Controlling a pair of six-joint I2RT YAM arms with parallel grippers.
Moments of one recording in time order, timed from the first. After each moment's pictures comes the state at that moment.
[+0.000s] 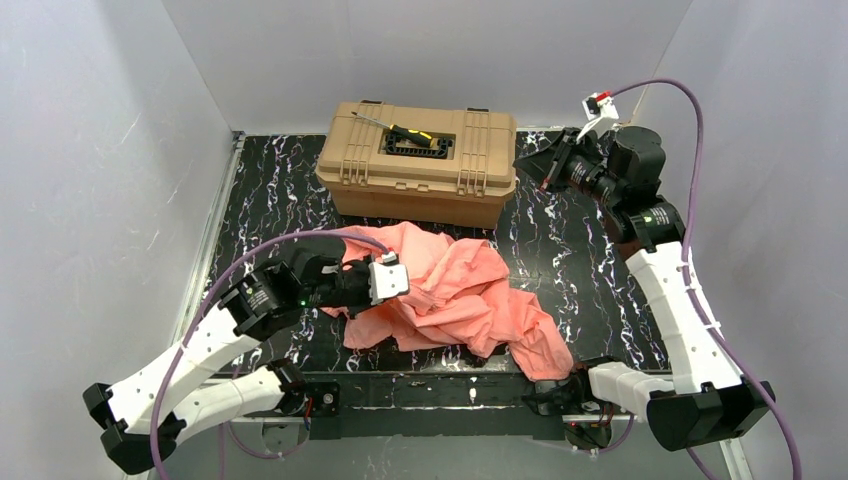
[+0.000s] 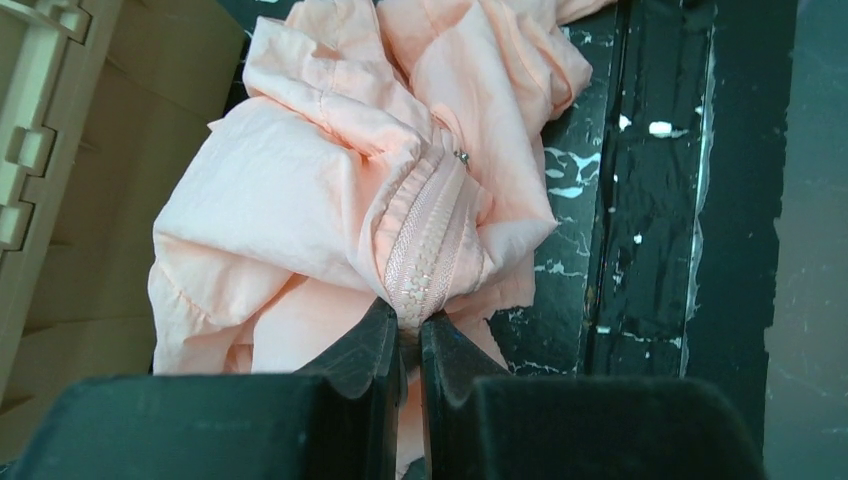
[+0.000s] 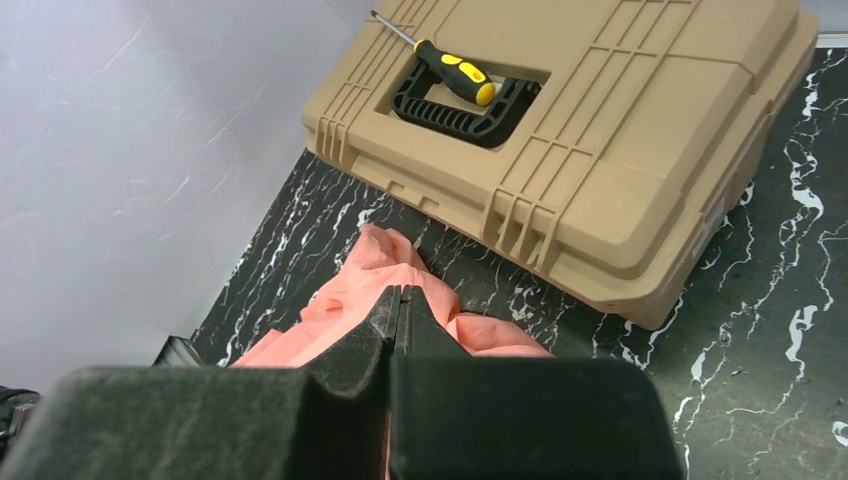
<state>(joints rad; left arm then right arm) -0.88 0.86 1.02 -0.75 0.33 0.50 0.24 1.11 1.28 -0.35 -0.48 0.48</state>
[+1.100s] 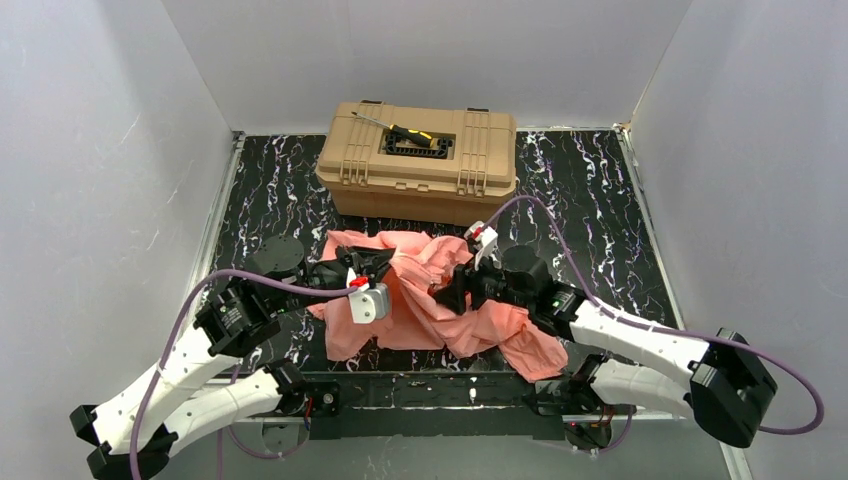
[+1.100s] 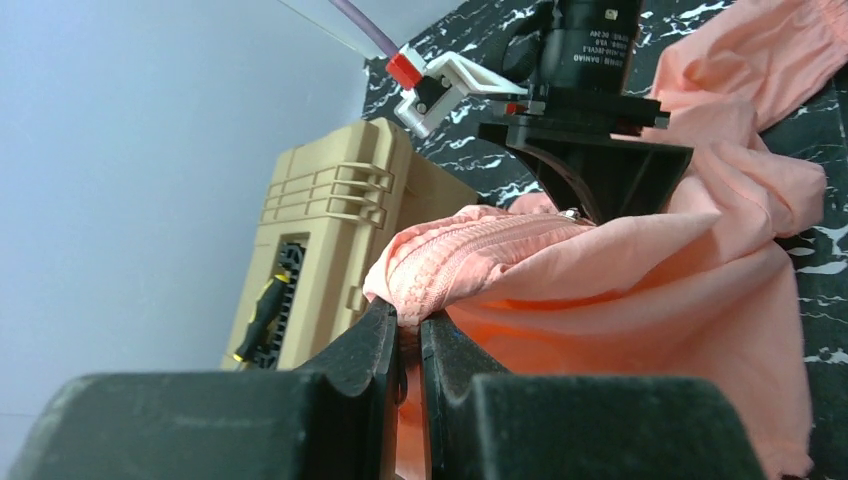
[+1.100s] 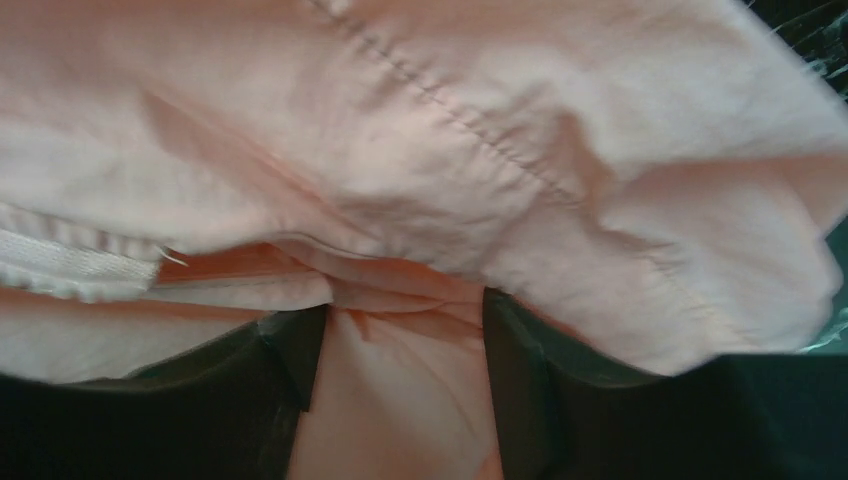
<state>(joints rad) -0.88 0.71 0.97 -0.46 0.32 0.89 0.89 1.04 0.53 0.15 -0.26 0.39</state>
